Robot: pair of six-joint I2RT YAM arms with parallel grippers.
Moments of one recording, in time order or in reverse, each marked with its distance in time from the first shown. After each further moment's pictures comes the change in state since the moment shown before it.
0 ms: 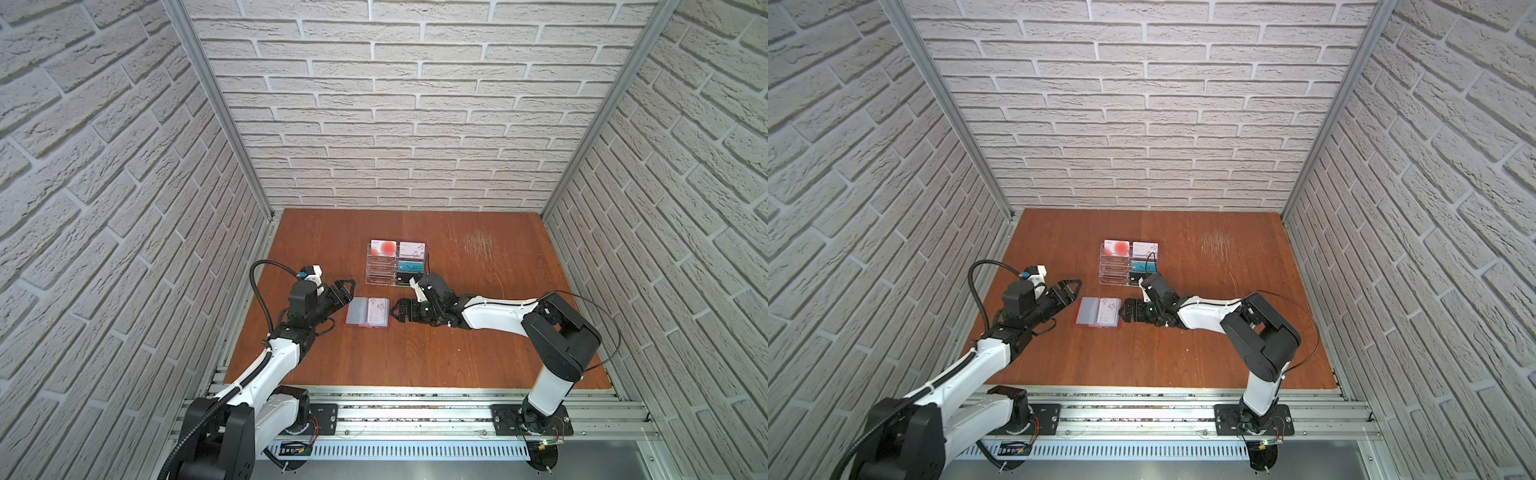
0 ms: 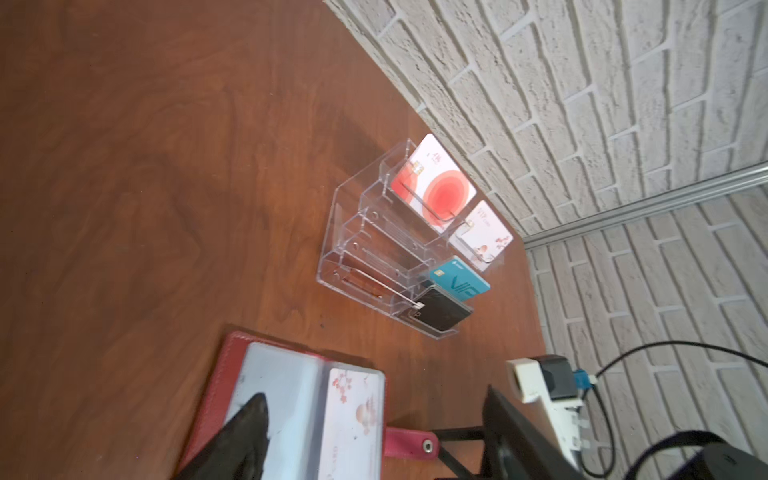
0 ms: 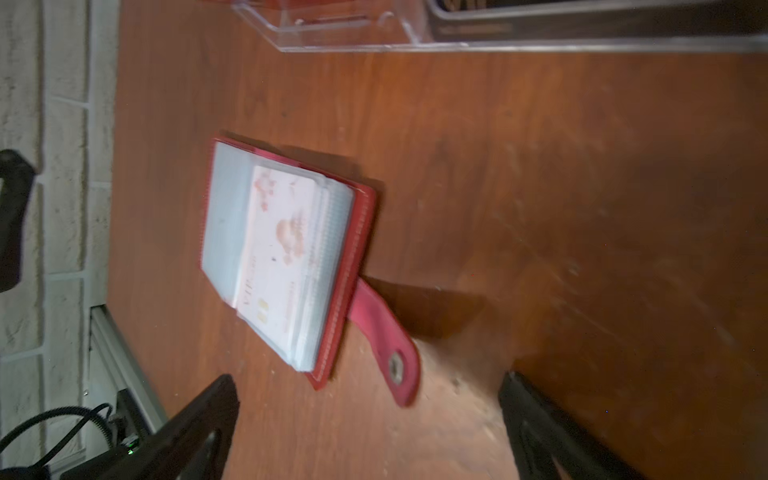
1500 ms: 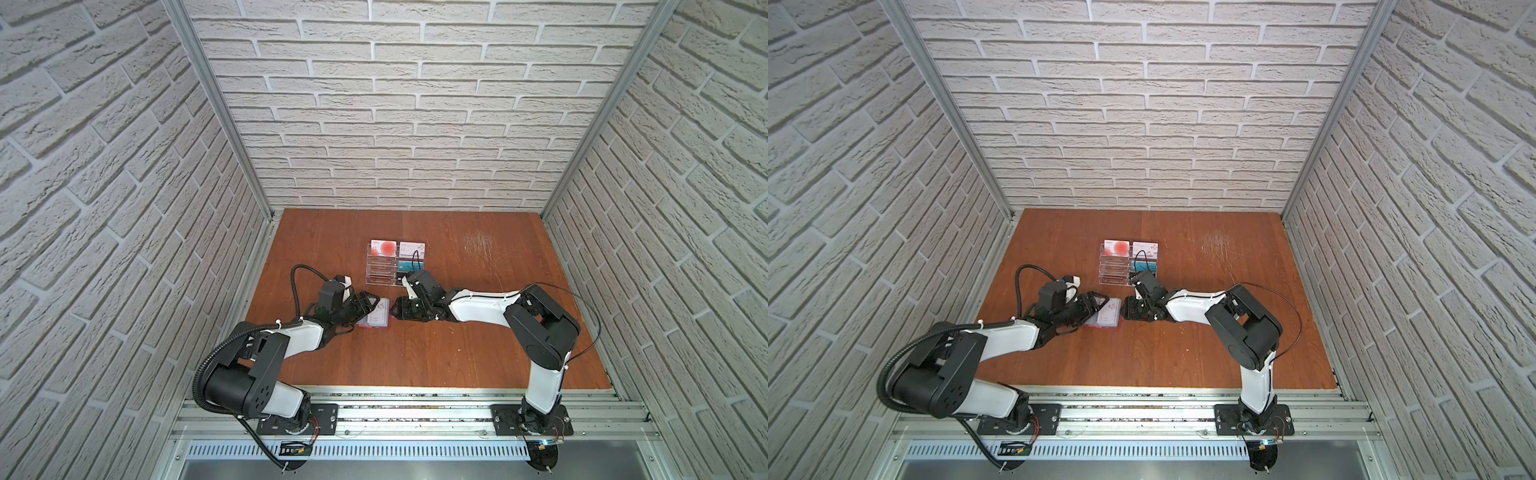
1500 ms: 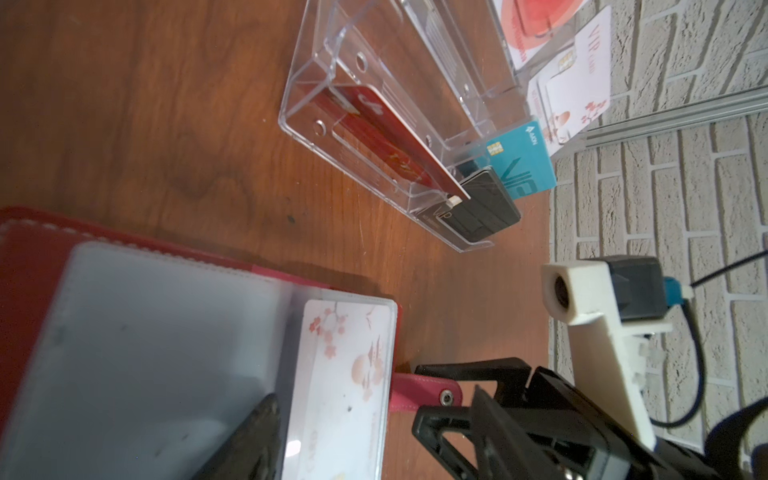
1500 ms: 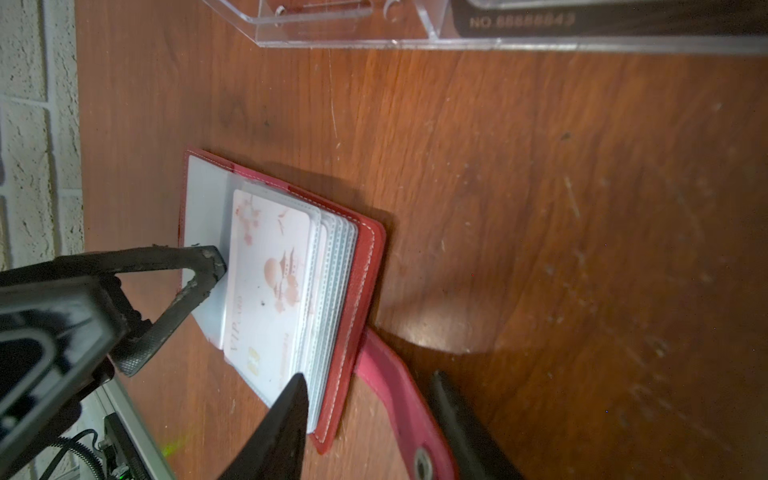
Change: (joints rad) left arm -0.175 0.449 0.018 0.267 0.170 -0.135; right arm 0.027 0.159 0.142 0.014 -0.039 0.037
